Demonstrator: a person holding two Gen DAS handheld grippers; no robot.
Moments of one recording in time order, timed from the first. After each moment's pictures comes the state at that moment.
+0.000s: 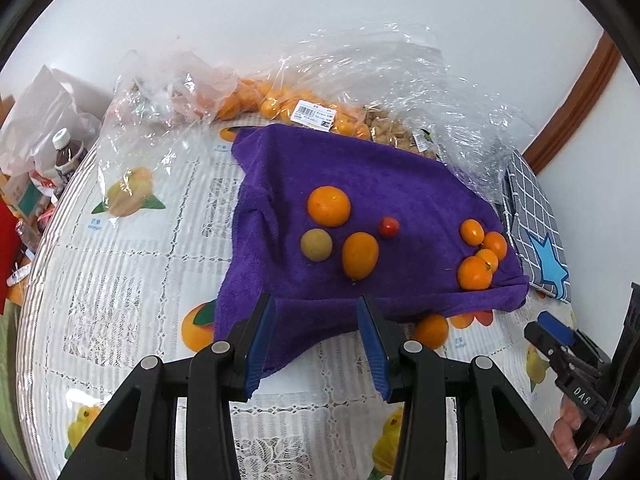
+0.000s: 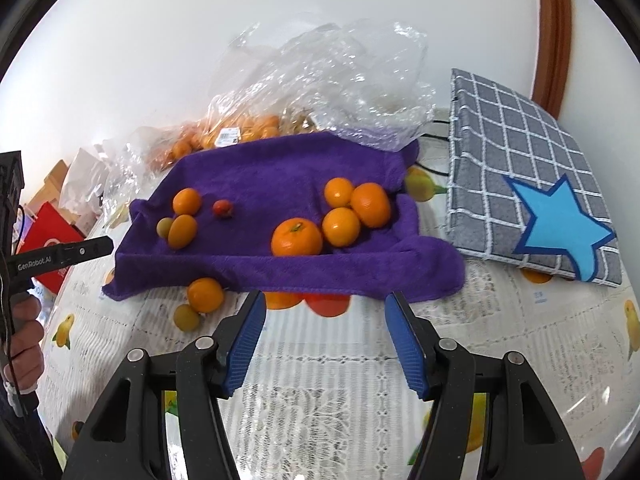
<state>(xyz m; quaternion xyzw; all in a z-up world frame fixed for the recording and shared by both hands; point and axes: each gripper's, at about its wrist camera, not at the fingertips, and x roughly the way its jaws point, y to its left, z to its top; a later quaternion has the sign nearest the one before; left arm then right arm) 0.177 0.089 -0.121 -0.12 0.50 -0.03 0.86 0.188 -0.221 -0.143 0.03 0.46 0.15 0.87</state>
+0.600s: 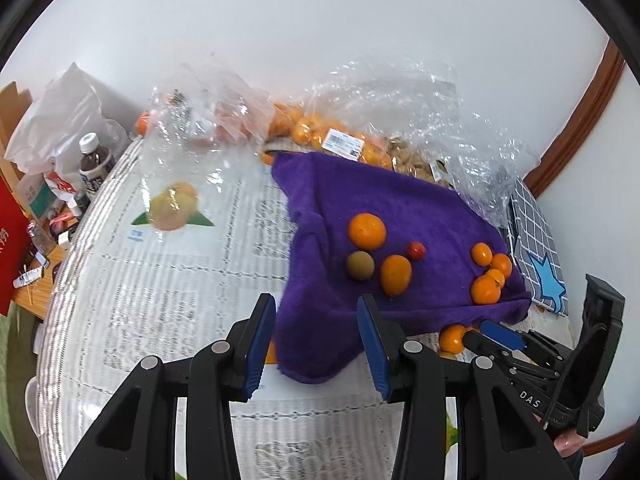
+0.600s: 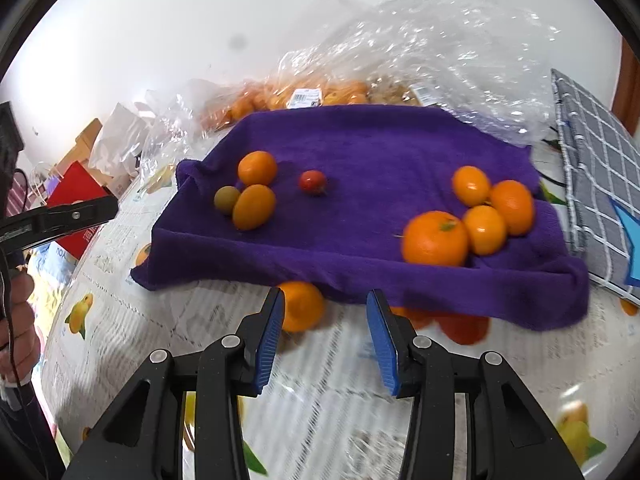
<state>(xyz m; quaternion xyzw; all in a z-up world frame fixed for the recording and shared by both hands) 0.159 0.136 -0.109 -0.14 0.46 -0.02 0.88 0.205 -0.128 -0.173 0.01 0.49 0.23 0.84</state>
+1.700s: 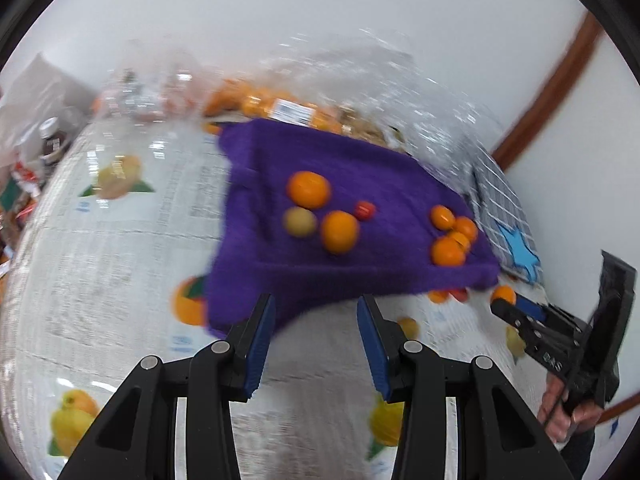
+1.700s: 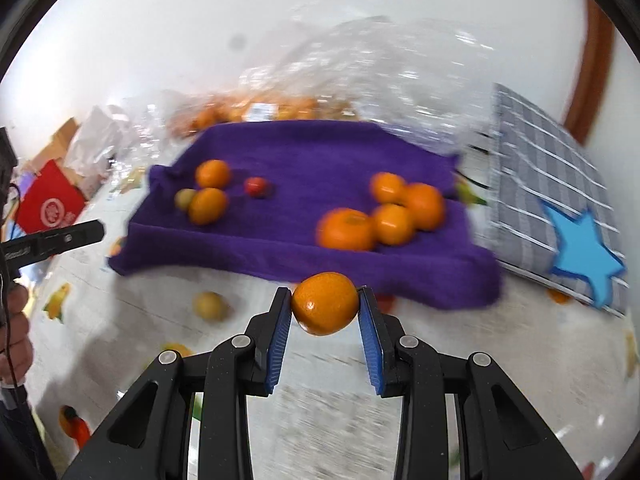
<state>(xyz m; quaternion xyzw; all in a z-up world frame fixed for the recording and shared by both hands) 0.142 0.087 -0.126 -0.14 0.47 -0.09 0.87 0.181 -0.188 -0.148 -0.03 0.47 0.15 0.87</state>
